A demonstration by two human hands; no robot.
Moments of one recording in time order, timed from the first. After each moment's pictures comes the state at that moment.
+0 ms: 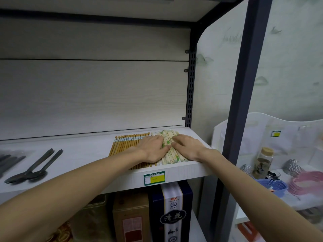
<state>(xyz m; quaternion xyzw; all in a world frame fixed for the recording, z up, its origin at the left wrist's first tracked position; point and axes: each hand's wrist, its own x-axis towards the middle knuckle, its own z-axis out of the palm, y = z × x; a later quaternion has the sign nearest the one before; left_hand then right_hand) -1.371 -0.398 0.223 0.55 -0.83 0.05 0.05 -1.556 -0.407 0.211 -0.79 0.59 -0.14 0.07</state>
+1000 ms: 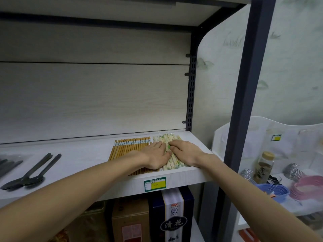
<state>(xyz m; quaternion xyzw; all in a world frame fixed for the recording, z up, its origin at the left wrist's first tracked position) -1.375 -0.403 0.218 0.55 -0.83 -0.04 -0.04 -1.544 -0.406 0.211 -0.80 0.57 -0.14 0.07</state>
